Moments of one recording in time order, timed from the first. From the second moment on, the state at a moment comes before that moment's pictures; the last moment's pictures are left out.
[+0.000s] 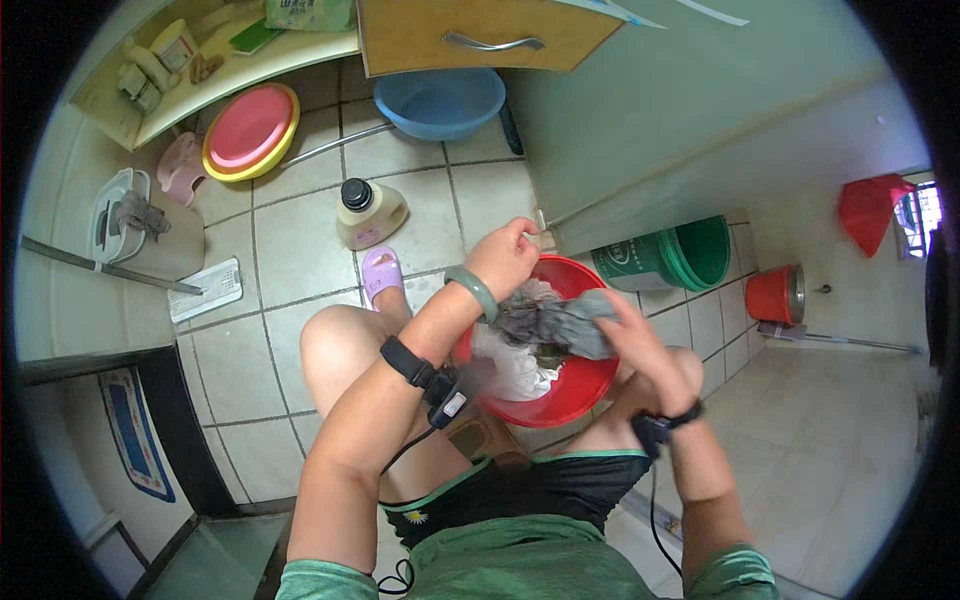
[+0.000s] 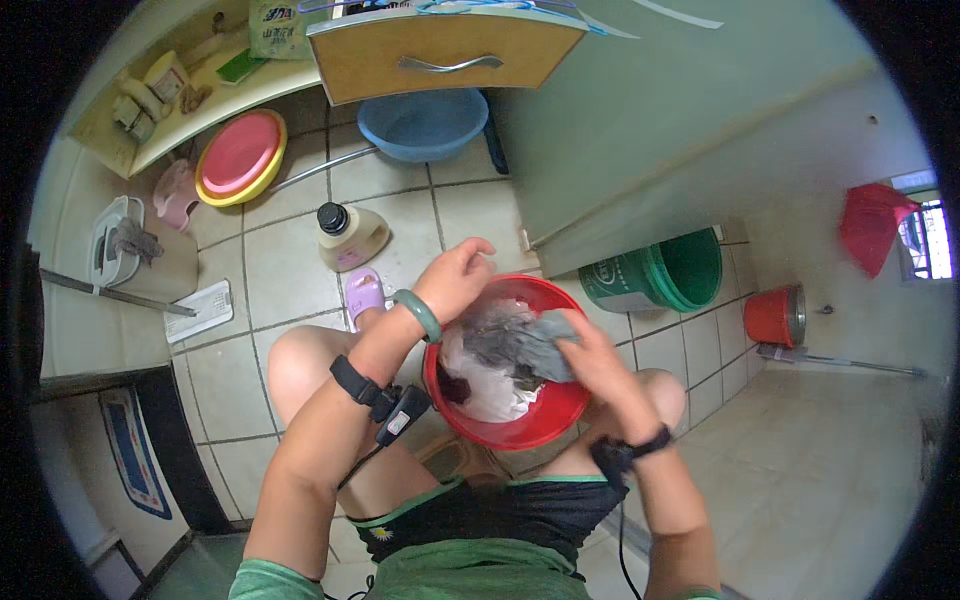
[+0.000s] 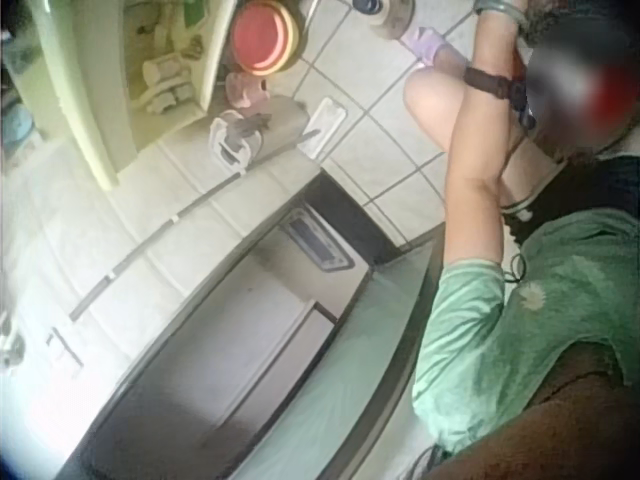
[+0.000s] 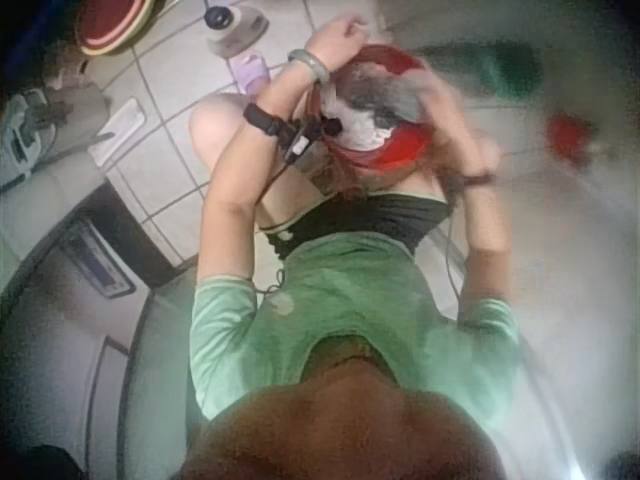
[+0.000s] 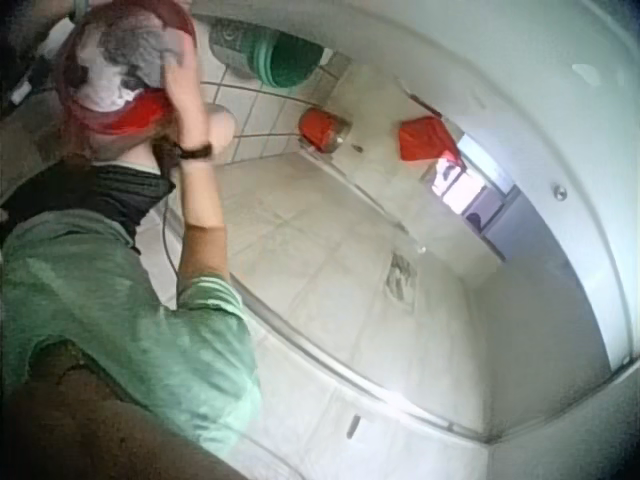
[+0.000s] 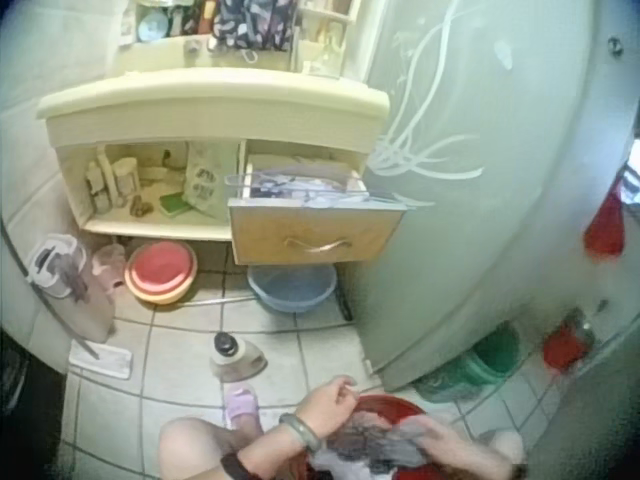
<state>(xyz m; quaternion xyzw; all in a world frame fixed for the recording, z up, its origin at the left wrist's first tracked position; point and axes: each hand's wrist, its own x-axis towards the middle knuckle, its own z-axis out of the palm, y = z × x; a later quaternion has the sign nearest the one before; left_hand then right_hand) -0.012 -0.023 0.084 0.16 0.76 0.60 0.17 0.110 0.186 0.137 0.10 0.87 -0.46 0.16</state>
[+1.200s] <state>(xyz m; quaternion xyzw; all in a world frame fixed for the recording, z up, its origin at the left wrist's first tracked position) 0.002 -0.024 0.071 0.22 0.76 0.56 0.25 0.144 0.159 0.303 0.12 0.78 -0.61 0.01</state>
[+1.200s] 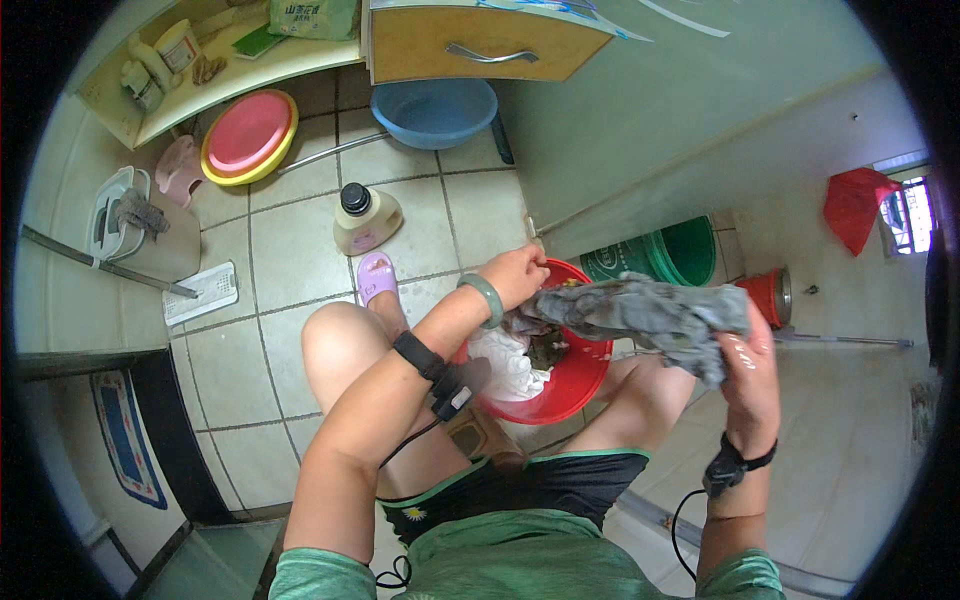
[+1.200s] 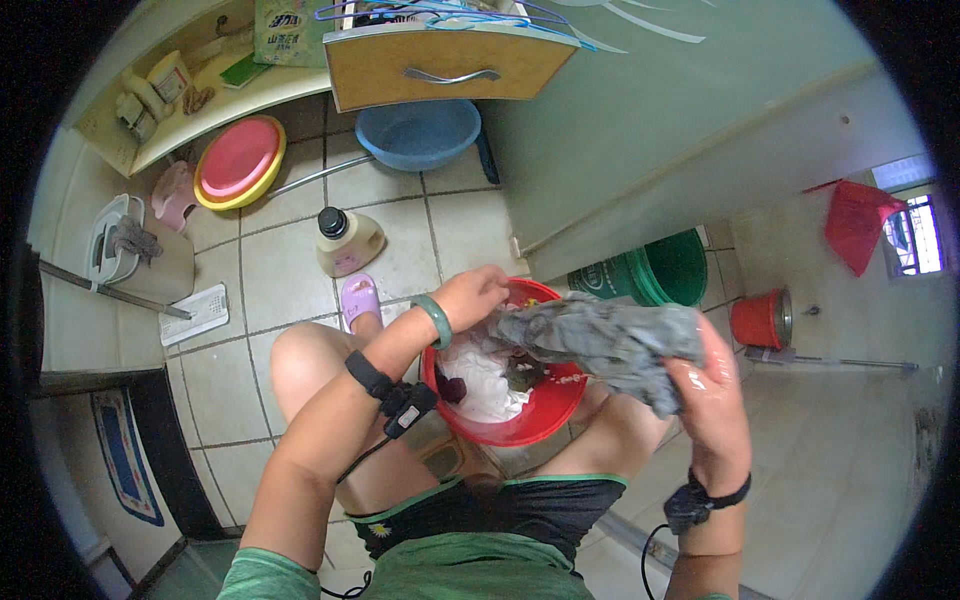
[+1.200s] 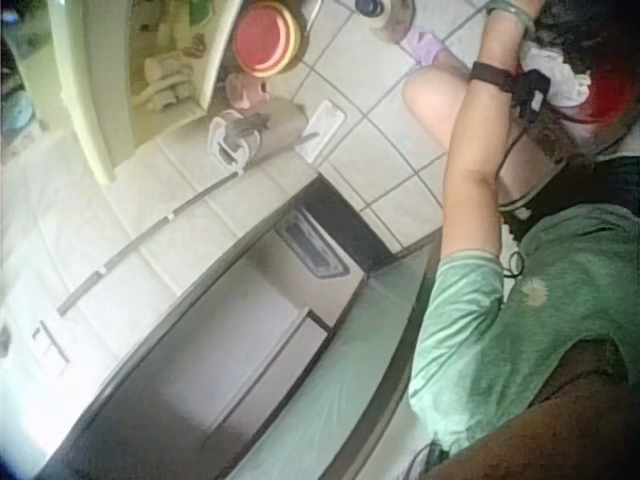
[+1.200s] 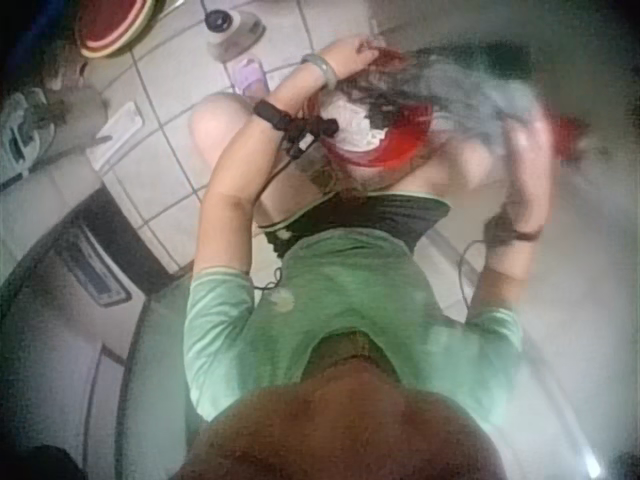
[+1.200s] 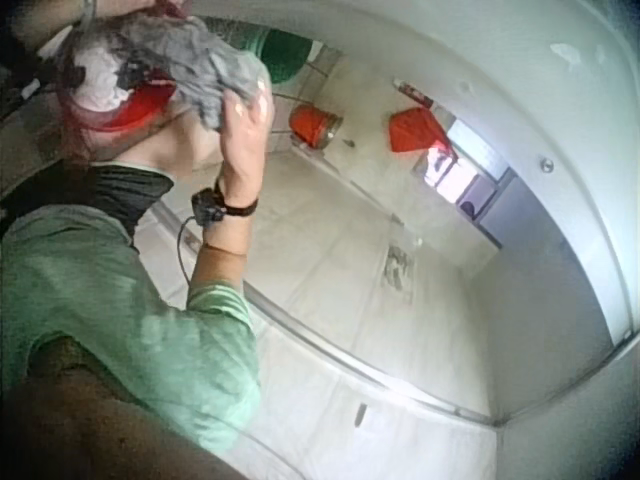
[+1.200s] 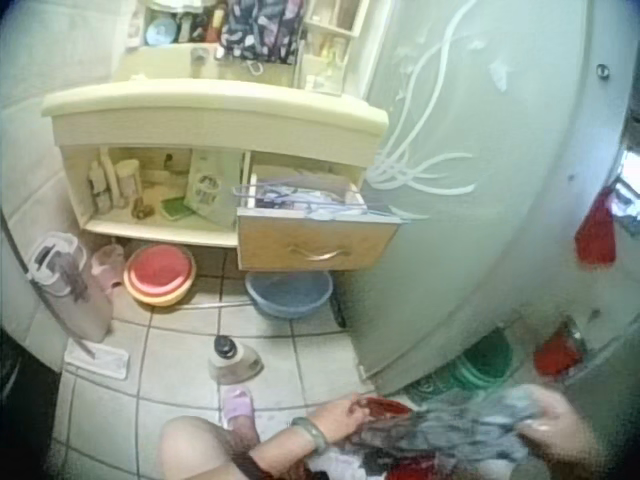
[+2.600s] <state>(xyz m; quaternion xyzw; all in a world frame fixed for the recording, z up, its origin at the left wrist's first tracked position) -0.007 -0.023 0.088 0.25 0.88 0.37 0.18 0.124 0.170 0.263 0.18 0.73 -0.65 0.07</state>
